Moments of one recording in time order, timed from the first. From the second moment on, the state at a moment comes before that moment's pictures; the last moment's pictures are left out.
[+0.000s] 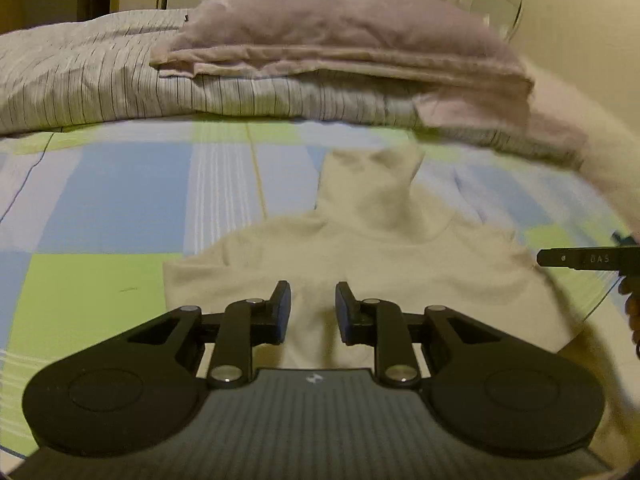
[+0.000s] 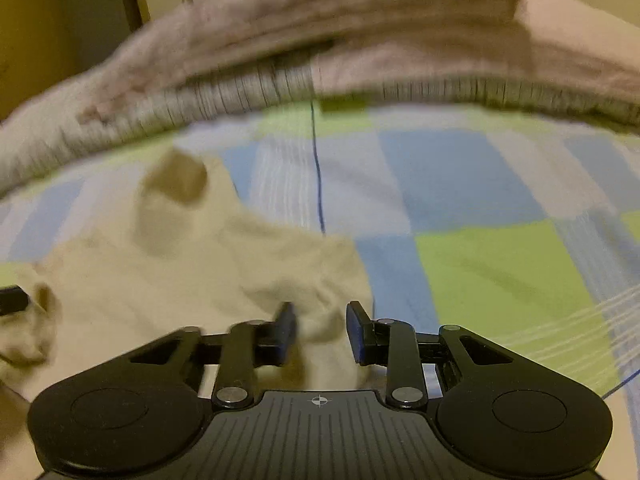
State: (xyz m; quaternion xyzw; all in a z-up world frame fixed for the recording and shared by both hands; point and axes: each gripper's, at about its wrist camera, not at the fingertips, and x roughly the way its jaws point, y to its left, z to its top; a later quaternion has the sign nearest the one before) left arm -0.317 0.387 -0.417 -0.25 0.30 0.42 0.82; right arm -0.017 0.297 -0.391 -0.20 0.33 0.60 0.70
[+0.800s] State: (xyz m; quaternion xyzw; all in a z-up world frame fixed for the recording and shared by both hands) left arm -0.255 0.593 -0.452 -0.57 0.17 0.36 0.72; right arm 0.026 0.517 -0.434 -0.09 0.55 0.64 0.53
